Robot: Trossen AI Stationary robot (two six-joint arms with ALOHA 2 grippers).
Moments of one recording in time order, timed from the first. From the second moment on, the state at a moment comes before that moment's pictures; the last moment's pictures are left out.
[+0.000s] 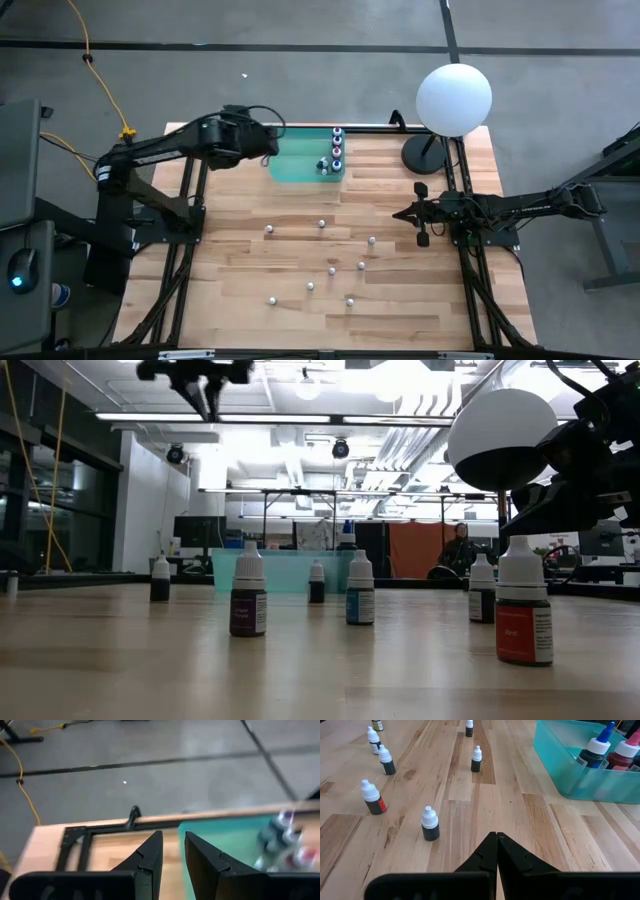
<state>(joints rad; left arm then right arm) 0.19 1.40 1.57 -1.37 -0.94 -1.13 -0.01 0.46 0.01 0.05 0.06 -0.09</state>
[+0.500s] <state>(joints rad) 0.19 1.26 1.57 -1.57 -0.87 -1.19 -0.01 0.46 0.01 0.05 0.06 -0.09</state>
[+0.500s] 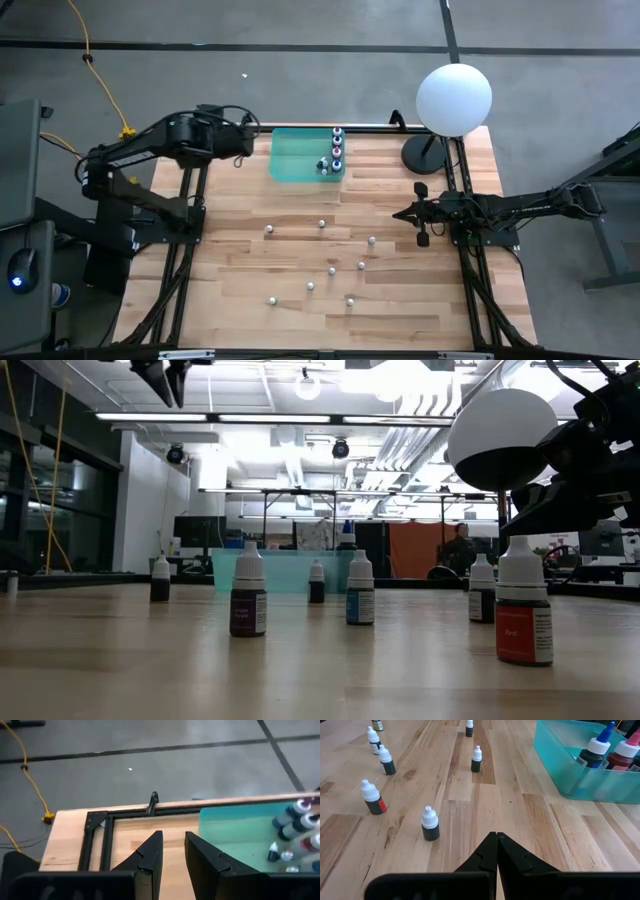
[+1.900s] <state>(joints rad) -0.35 0.82 1.10 -1.20 -0.77 -0.90 -0.01 0.46 0.01 0.05 0.06 -0.09</state>
